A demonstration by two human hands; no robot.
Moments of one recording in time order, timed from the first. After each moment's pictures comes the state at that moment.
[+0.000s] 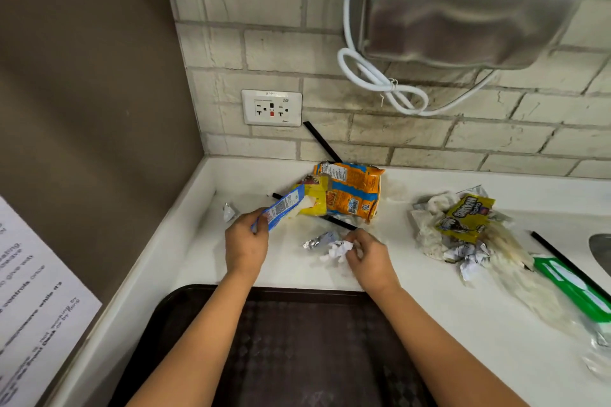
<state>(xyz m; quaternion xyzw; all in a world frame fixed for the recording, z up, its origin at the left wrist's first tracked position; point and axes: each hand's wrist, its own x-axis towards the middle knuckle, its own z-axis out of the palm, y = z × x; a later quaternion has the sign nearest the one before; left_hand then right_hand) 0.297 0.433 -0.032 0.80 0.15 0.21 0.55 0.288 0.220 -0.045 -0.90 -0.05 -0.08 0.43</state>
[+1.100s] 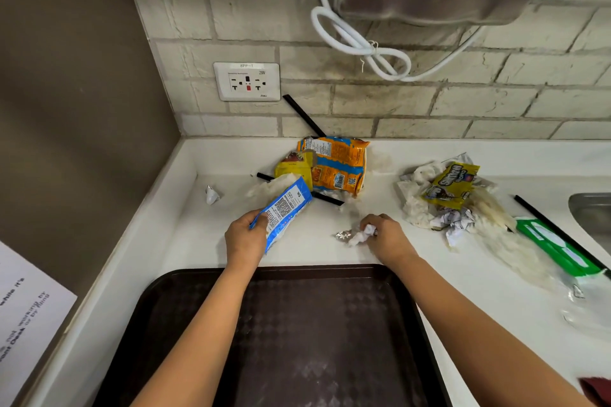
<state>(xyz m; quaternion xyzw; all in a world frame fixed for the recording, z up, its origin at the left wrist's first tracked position) 0.274 0.409 -0.035 0.77 0.20 0.07 0.61 0.297 0.166 -0.059 -0.94 0.03 0.04 0.35</state>
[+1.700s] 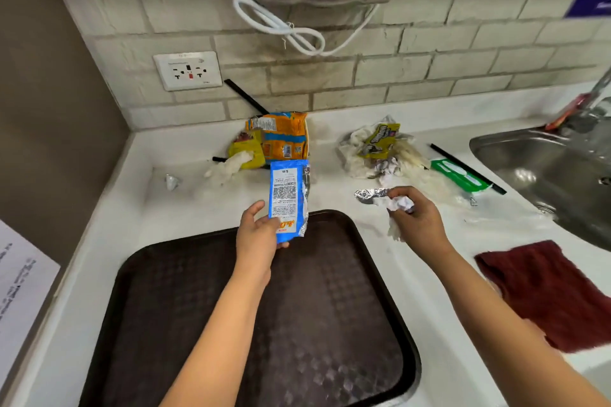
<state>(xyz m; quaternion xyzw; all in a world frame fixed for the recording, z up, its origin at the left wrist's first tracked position) 0.165 0.347 0.001 0.65 0.16 -0.05 0.75 0.131 0.118 0.009 -0.80 0.15 -0.16 0.56</state>
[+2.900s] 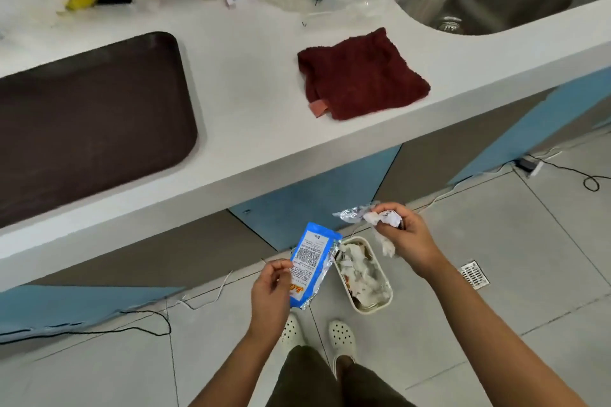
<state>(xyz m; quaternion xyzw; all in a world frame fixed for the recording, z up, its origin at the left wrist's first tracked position) -0.242 0.143 -0.178 0.74 0.19 -0.21 0.61 -0.234 -0.089 -0.156 -0.68 0.25 0.05 0.68</state>
